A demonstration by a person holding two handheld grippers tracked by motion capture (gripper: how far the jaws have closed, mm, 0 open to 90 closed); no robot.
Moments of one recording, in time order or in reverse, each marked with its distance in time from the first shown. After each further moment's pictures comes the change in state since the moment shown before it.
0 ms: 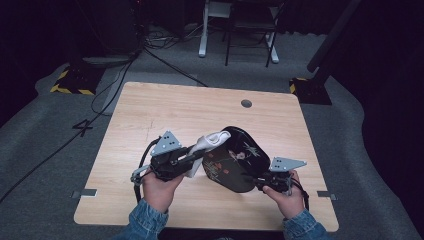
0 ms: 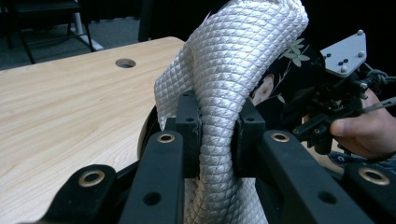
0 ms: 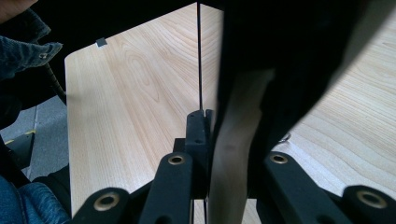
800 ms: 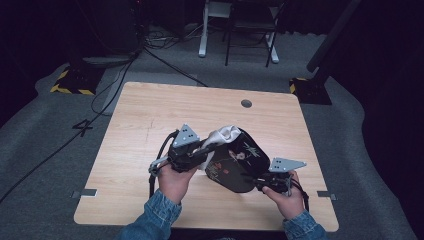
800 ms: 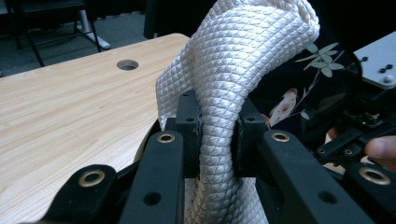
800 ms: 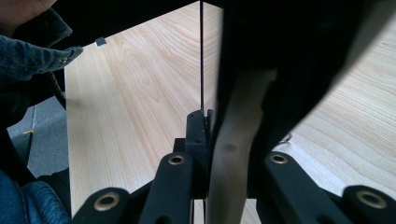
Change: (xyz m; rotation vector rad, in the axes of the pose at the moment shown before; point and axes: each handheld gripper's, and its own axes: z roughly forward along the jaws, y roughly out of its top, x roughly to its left) left arm -0.003 0.011 0.038 0.040 0.042 0.031; right arm 0.002 0.000 0.000 0.000 -0.005 -0.006
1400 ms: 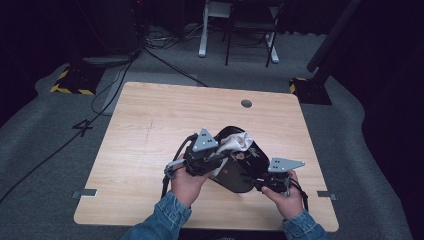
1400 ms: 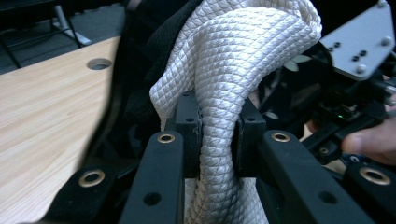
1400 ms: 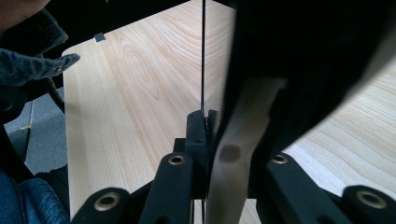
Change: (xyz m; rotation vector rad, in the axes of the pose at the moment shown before) left arm -0.031 0.006 0.024 0.060 -0.065 0.085; right arm 0.002 0.002 0.002 0.016 -0.003 -0.010
